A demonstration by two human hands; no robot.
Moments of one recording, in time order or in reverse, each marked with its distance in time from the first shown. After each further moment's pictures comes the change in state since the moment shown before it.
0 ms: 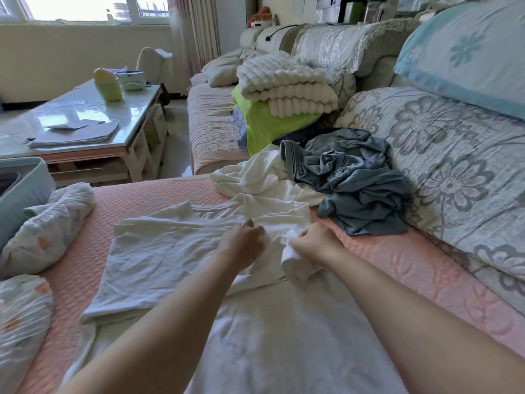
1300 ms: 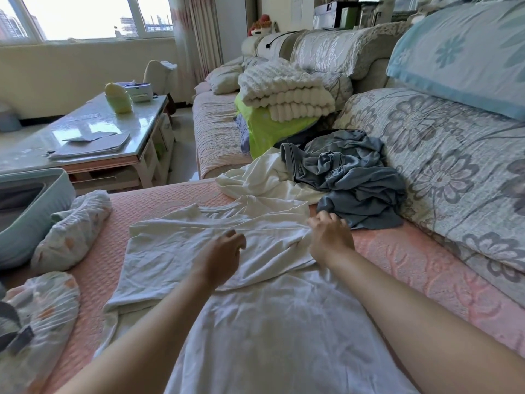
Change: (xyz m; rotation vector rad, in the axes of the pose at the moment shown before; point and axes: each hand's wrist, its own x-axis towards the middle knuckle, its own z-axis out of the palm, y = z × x) left_hand -0.074 -0.031 -0.010 -0.177 0.348 0.111; right_hand -0.020 0.019 -0.009 -0.501 0.275 -0.219
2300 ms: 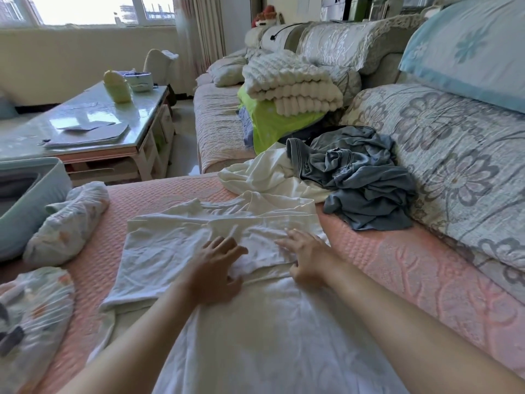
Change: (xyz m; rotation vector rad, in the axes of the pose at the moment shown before) left_hand -0.027 -0.028 -0.001 0.149 -0.086 0.278; right_hand -0.015 -0.031 0.011 0.253 -0.332 -0.337
